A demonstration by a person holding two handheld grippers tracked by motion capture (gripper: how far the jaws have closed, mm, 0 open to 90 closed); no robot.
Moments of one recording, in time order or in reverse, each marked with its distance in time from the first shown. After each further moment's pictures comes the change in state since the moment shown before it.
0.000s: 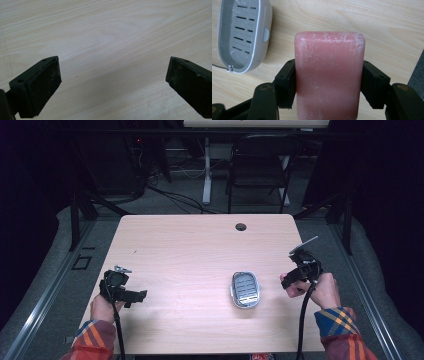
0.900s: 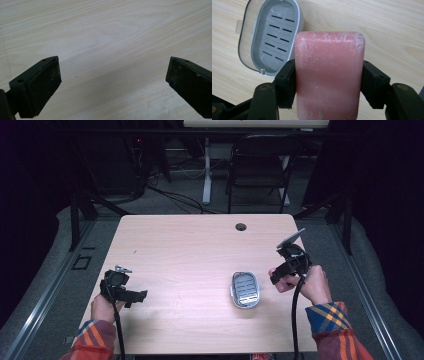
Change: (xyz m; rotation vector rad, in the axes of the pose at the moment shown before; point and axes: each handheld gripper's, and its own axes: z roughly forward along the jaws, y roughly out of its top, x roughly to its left) left arm -0.001 0.001 0.001 0.005 -0.005 0.003; right arm 0.038 0.019 -0.015 0.002 0.011 -0.078
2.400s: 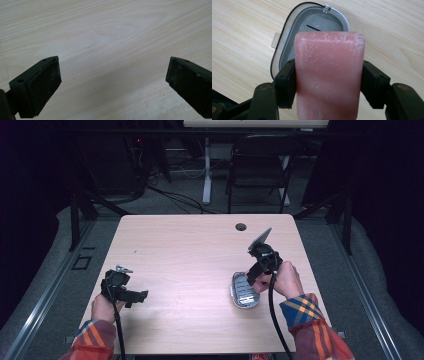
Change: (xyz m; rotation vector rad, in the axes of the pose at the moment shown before) left arm -0.001 0.001 0.000 -0.001 -0.011 0.016; right arm 0.060 0.036 0.029 0.073 0.007 -0.108
